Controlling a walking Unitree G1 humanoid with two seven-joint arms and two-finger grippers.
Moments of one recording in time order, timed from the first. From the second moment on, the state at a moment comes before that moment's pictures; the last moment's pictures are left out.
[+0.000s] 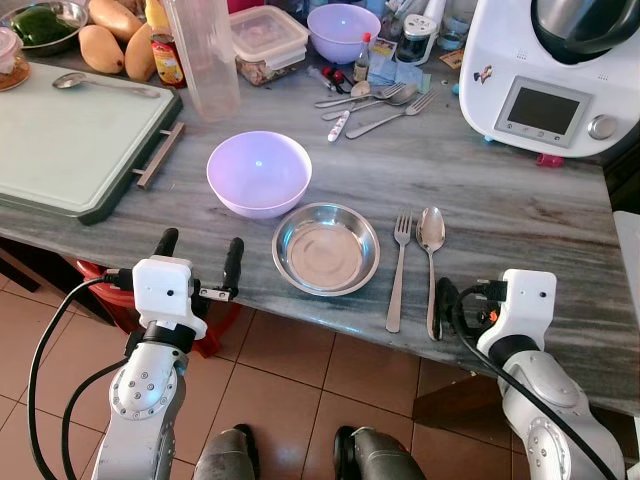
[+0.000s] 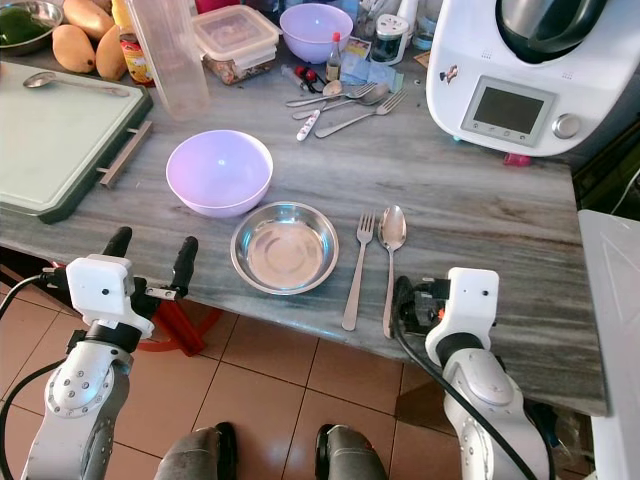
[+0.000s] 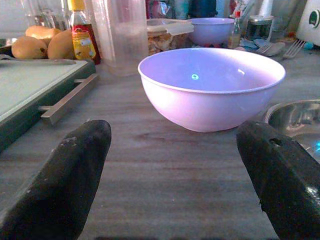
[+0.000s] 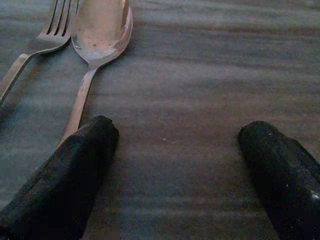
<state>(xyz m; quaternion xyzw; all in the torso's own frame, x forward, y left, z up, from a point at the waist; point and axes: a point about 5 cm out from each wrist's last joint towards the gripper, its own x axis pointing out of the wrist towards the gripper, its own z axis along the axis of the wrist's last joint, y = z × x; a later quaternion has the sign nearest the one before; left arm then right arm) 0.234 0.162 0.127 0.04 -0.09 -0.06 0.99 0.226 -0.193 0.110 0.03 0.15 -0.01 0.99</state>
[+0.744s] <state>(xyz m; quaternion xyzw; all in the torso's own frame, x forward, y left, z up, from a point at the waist) 0.234 0.161 0.127 0.04 -0.09 -0.06 0.99 0.226 -0.188 0.111 0.04 0.15 0.02 0.99</state>
